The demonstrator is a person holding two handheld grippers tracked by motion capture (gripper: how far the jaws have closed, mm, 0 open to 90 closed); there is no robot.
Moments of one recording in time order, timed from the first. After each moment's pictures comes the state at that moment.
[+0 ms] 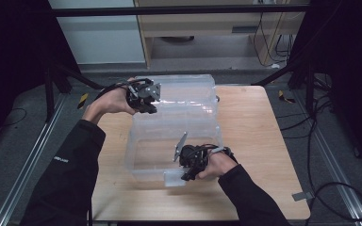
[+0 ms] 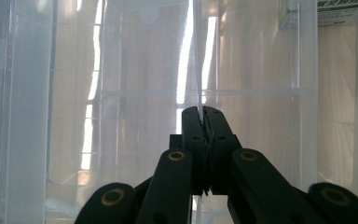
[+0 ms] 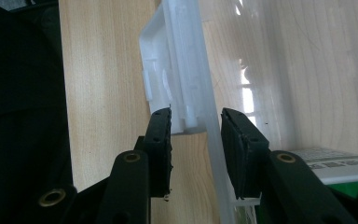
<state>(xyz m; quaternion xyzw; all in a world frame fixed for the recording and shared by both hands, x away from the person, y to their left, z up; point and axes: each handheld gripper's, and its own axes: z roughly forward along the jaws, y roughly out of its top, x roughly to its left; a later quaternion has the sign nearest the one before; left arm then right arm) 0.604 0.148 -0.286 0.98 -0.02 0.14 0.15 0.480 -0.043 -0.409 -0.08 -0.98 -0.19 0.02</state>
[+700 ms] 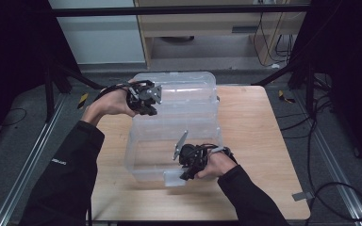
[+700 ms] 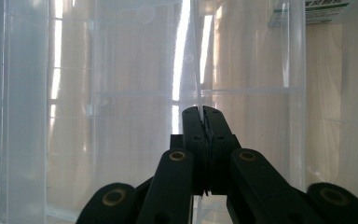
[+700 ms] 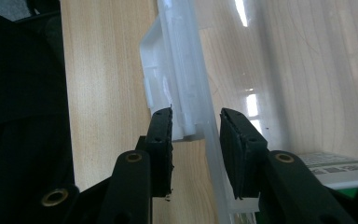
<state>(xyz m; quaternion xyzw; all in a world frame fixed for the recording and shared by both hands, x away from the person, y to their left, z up) 0.591 0.143 -0.282 0.98 -0.03 0.14 0.14 0.482 -0.043 -0.409 -0.09 -0.97 -0.20 0.03</state>
